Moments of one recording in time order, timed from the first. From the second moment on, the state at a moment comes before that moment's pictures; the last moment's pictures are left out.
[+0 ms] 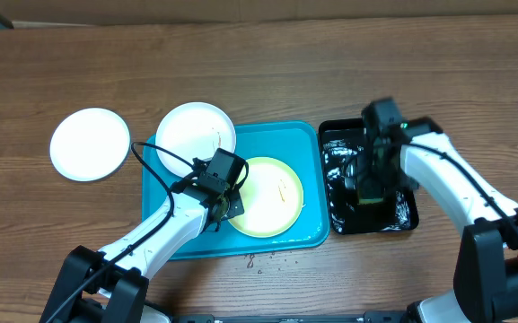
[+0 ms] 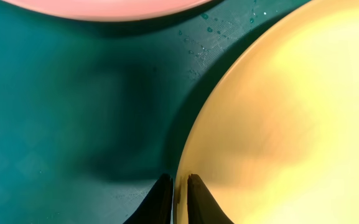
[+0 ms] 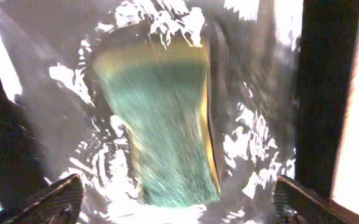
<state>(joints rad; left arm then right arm) -0.46 1.53 0.75 -0.53 -0.10 -0.71 0.24 1.69 1.17 -0.96 0.06 0.30</state>
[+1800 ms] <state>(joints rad) -0.46 1.53 0.75 -0.53 -0.10 -0.71 0.24 1.71 0.93 -0.65 0.03 0.32</state>
